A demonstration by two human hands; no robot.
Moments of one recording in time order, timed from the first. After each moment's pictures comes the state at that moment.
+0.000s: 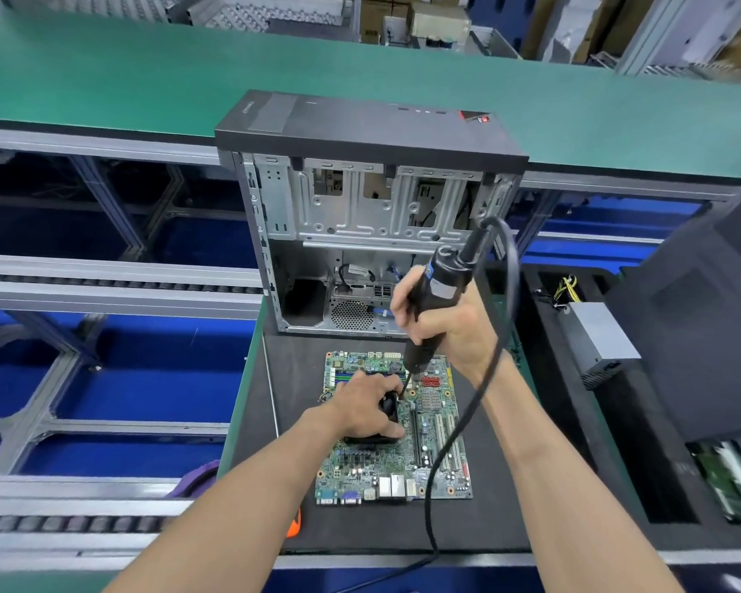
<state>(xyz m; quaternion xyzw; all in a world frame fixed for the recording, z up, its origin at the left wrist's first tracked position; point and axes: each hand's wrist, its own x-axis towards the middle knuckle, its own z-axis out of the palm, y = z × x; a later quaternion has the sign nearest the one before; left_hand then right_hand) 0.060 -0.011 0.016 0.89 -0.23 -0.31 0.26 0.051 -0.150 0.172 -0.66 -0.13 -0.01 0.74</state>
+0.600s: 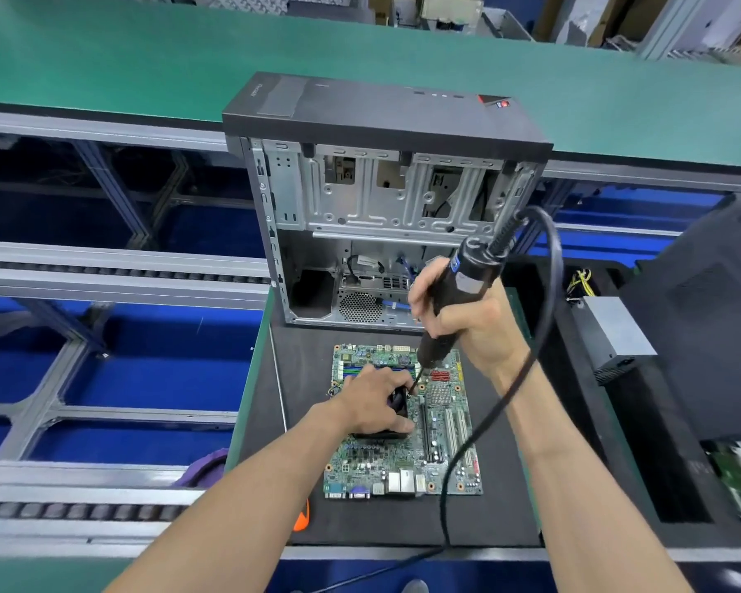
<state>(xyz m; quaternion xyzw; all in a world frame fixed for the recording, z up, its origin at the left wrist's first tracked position) 0.063 -0.008 0.007 0.88 -0.25 -0.29 0.26 0.060 -0.160 0.163 -0.65 -0.17 0.01 0.74</state>
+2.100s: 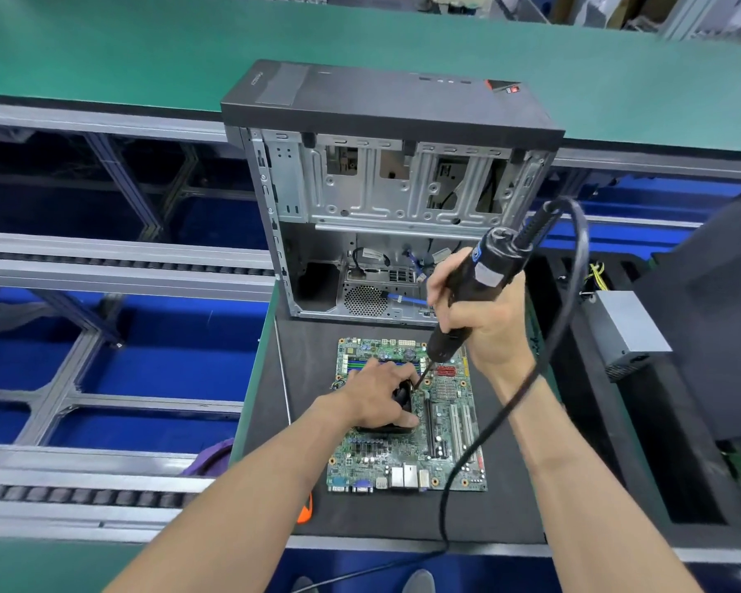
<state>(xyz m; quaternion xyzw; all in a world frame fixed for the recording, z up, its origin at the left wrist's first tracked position) 0.062 -0.010 0.013 0.88 -0.25 -0.31 0.24 0.056 -0.161 0.151 -0.62 -0.14 -0.12 0.76</state>
